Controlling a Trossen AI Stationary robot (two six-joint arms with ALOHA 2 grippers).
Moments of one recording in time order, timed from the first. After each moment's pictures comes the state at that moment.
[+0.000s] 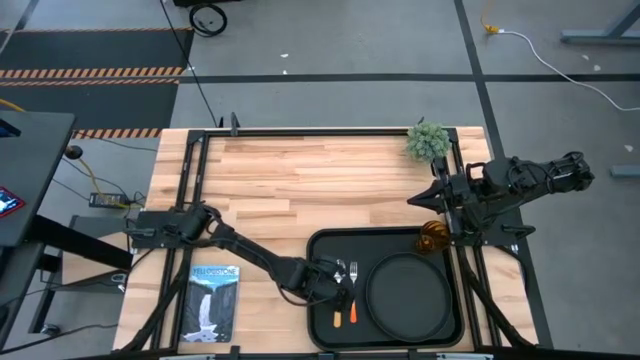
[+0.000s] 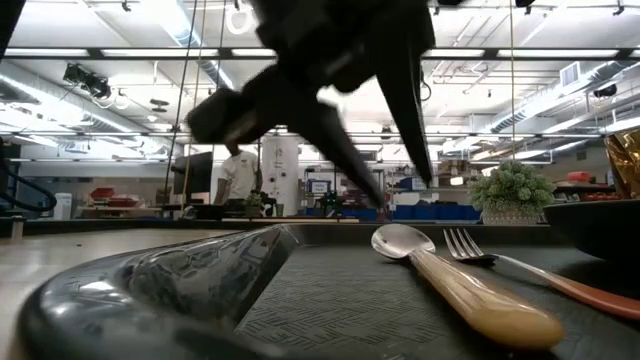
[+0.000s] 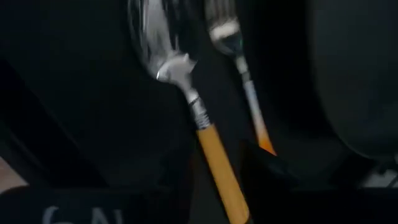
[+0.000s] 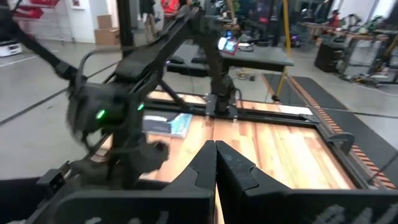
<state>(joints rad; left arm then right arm) -0.44 2.19 1.72 -0.59 -0.20 -1.54 0.28 0.54 0.76 -0.35 0.17 -0.05</state>
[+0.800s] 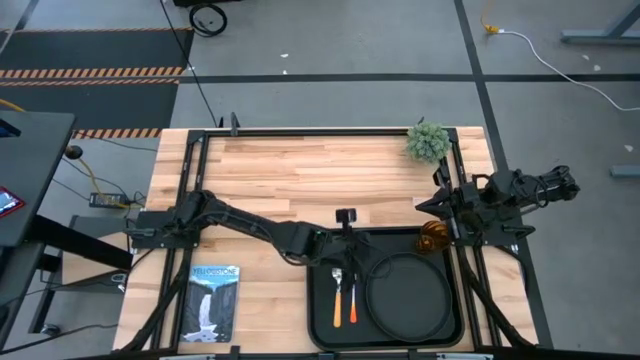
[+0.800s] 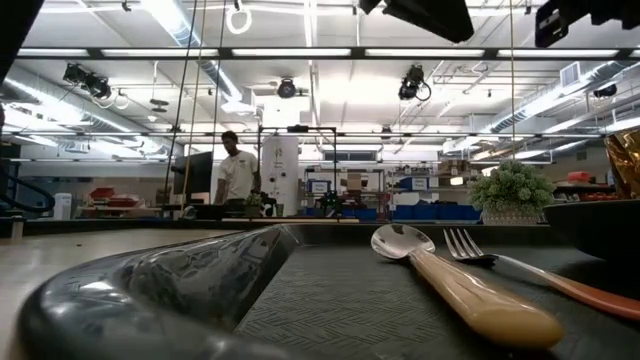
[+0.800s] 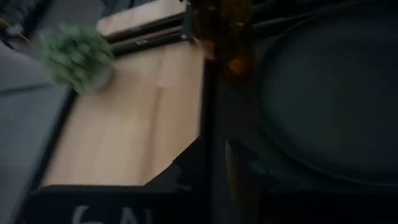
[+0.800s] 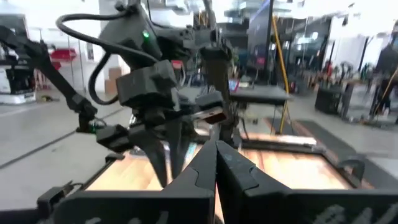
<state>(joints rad) -0.30 2.13 1.98 -0.59 -0.56 -0.02 0.28 0.18 0.37 -0.11 0.14 -0.07</state>
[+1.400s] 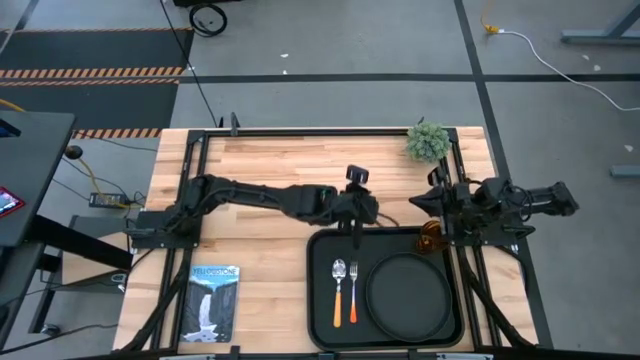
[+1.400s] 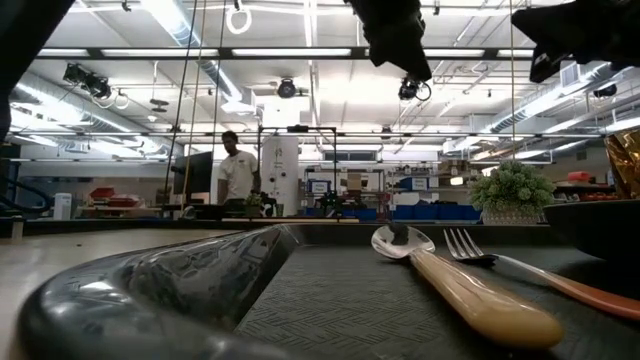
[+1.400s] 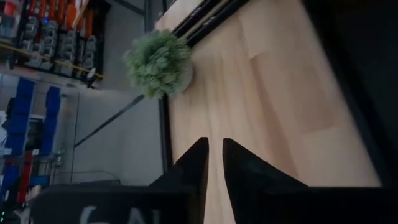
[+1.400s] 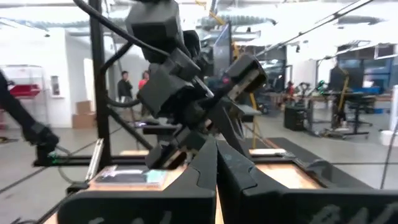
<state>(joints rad) -0.11 2.13 2.01 -0.59 -0.62 0.58 0.12 0.05 0.12 0.17 0.12 -0.04</state>
